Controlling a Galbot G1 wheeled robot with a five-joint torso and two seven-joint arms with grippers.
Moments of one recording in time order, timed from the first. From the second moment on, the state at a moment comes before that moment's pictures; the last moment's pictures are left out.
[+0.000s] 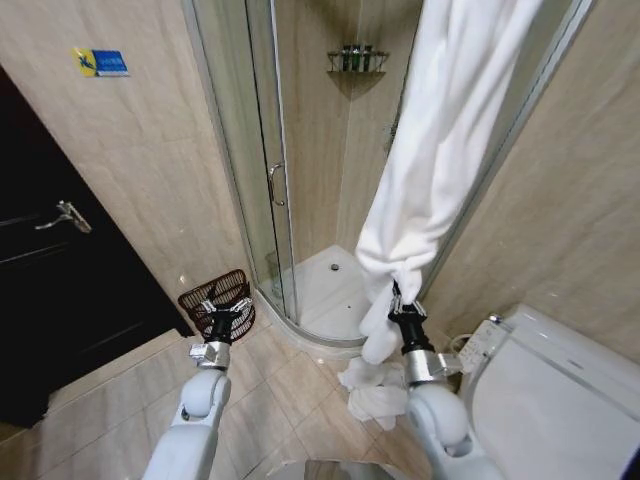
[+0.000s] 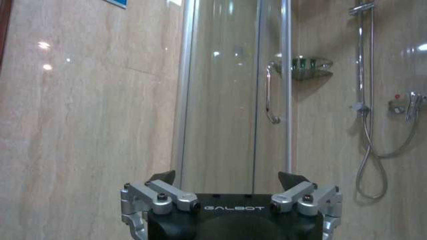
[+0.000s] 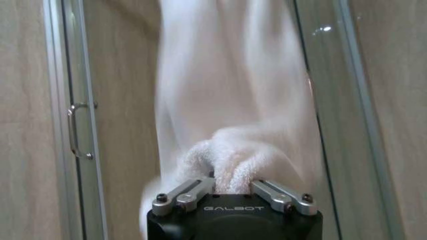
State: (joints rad) left arm 1.39 -1.38 -0.59 -1.84 -0.24 -0.28 -0.01; right arm -1.51 1.42 0.37 2.11 0.18 0.16 0.20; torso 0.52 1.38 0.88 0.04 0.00
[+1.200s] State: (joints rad) left arm 1.40 -1.36 -0.61 -1.89 -0.23 -0.20 0.00; right arm -1.58 1.42 0.40 2.27 0.08 0.20 0.29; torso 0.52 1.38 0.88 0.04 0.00
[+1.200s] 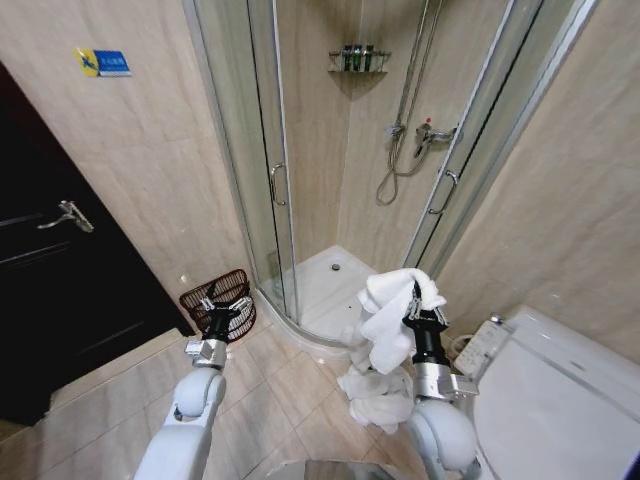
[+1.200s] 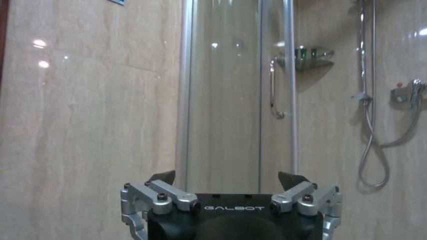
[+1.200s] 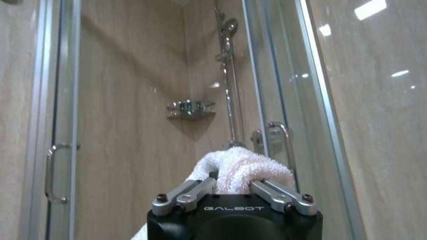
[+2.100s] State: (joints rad) left arm 1.41 -1.38 -0.60 -1.88 -0.16 -0.25 -0.03; right arm -1.57 1.41 0.39 2.31 0.02 0.11 0.33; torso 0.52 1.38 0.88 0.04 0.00
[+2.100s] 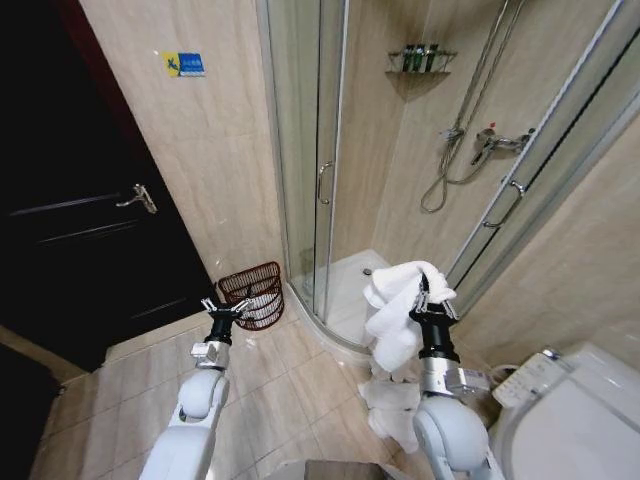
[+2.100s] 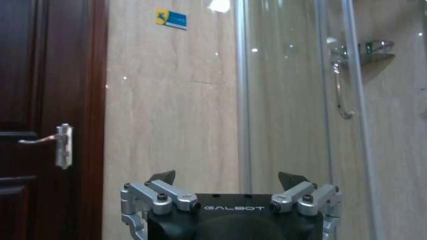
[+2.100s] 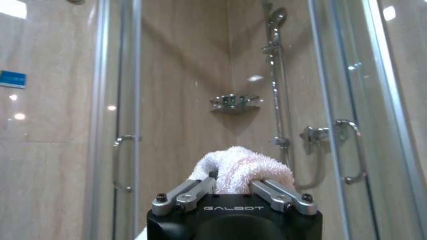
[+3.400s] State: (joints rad) left arm 1.41 -1.40 -0.59 -1.84 -0.13 -0.24 -0.04; right arm -1.50 1.40 0.37 2.22 0.04 0.13 0.28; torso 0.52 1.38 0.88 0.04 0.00
